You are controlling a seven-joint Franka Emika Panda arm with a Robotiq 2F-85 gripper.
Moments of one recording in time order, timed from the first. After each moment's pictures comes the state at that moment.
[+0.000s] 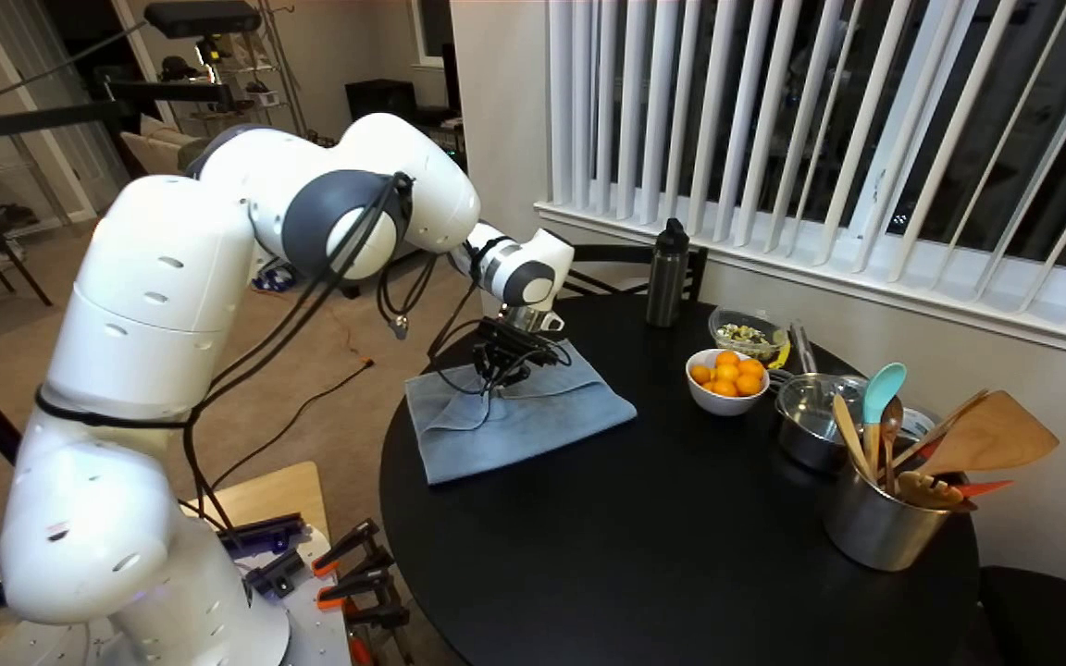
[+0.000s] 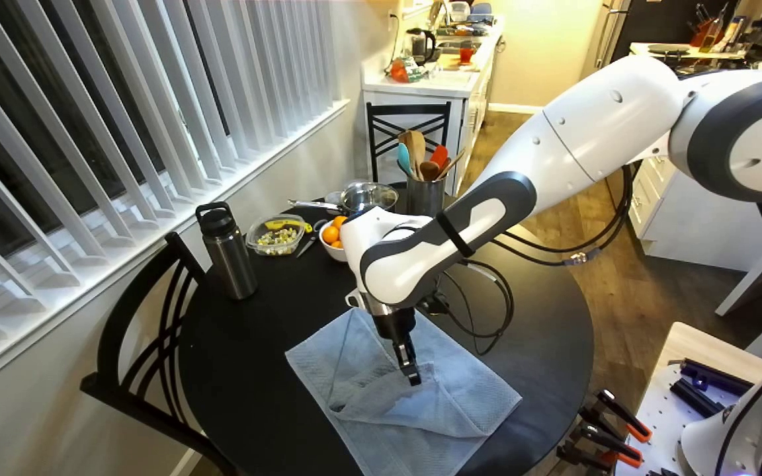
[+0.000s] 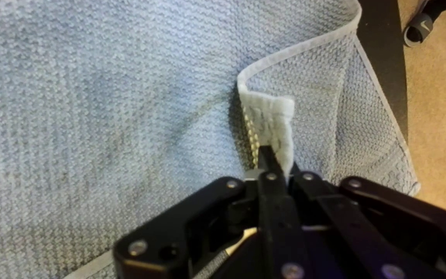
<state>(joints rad) 0.16 0.62 0.29 -1.78 0.07 1.98 -0.49</state>
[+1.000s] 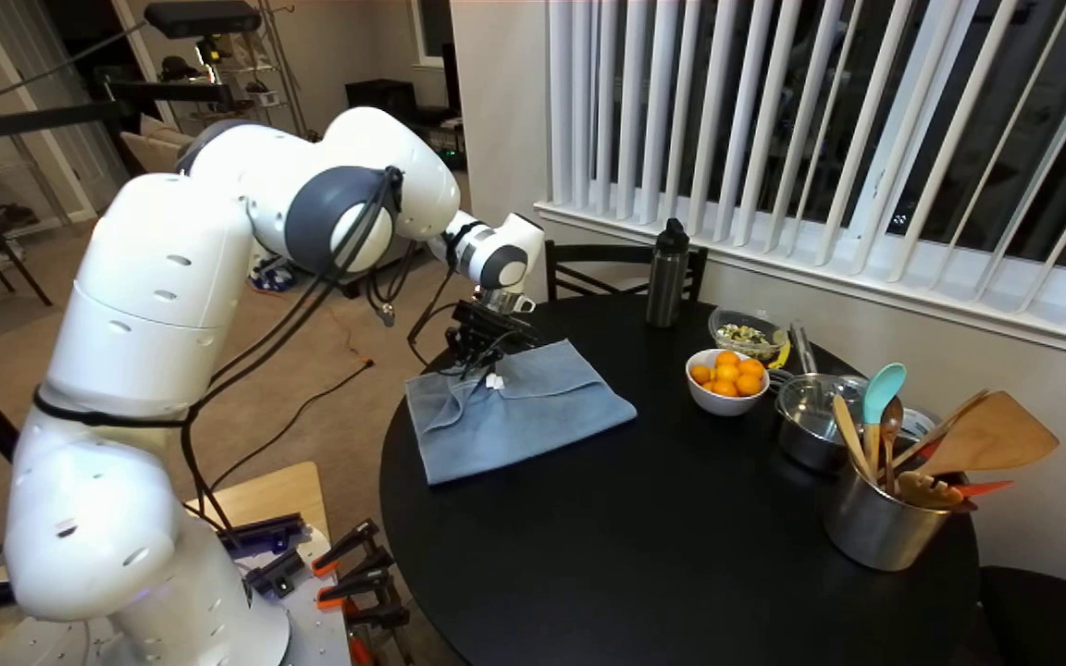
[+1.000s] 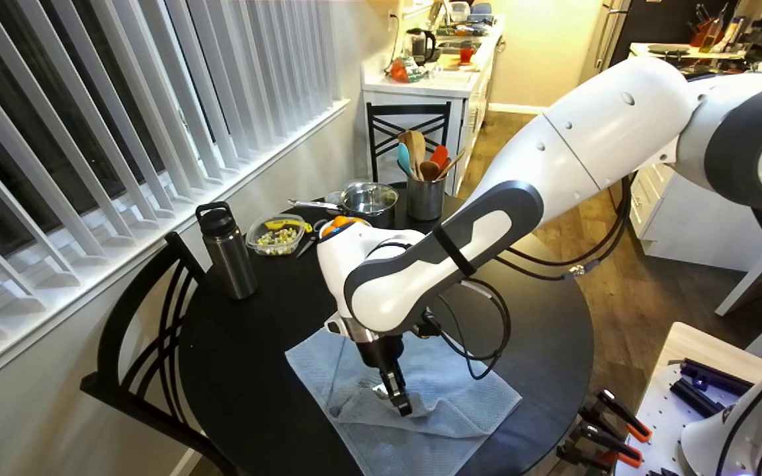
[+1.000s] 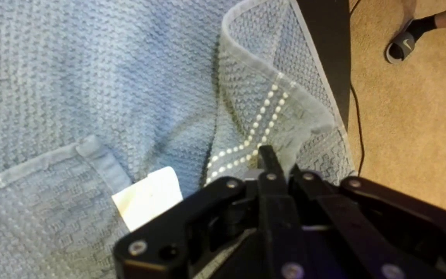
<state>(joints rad) 0.21 0.62 0.36 -1.76 0.07 1.96 -0.49</state>
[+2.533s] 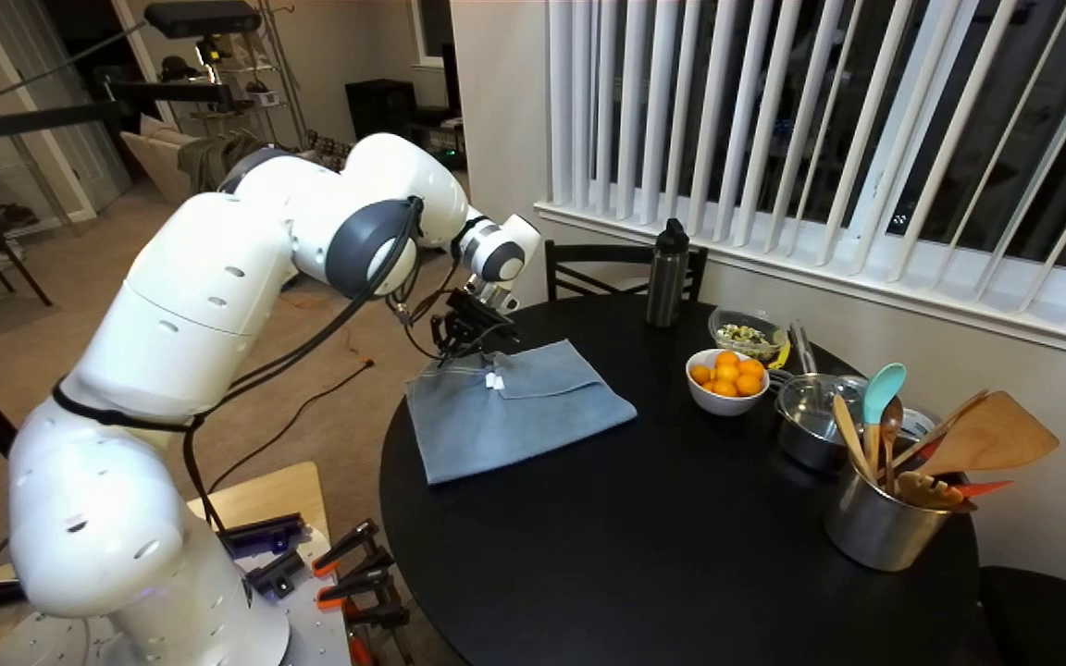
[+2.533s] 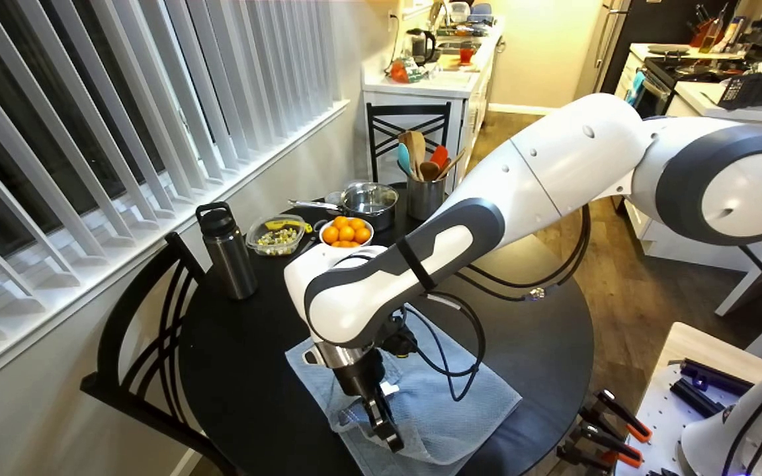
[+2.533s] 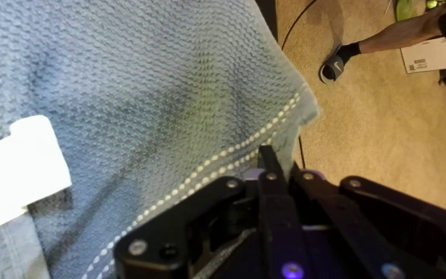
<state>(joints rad) 0.27 0.78 0.39 -1.53 0.15 1.75 -0.49</state>
